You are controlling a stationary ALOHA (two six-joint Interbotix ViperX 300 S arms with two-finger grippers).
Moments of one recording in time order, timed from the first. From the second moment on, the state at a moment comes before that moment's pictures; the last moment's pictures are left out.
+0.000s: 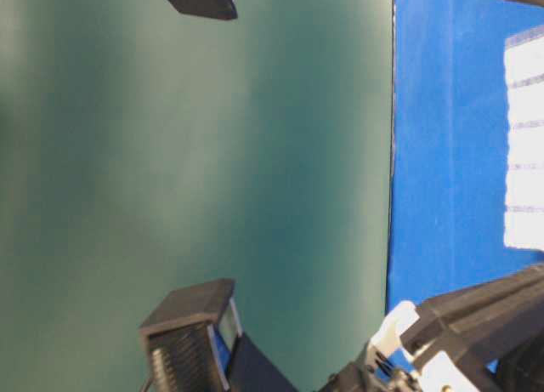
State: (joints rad) left arm -0.21 0.11 0.71 -0.03 -0.17 -0.13; right arm 0.20 -0.08 0.87 -0.20 0.04 0.52
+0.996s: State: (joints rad) left arm -0.16 -0.12 0.72 -0.03 0.08 -0.05; right arm 0.22 -0.26 0.75 -0.25 0.29 0.50
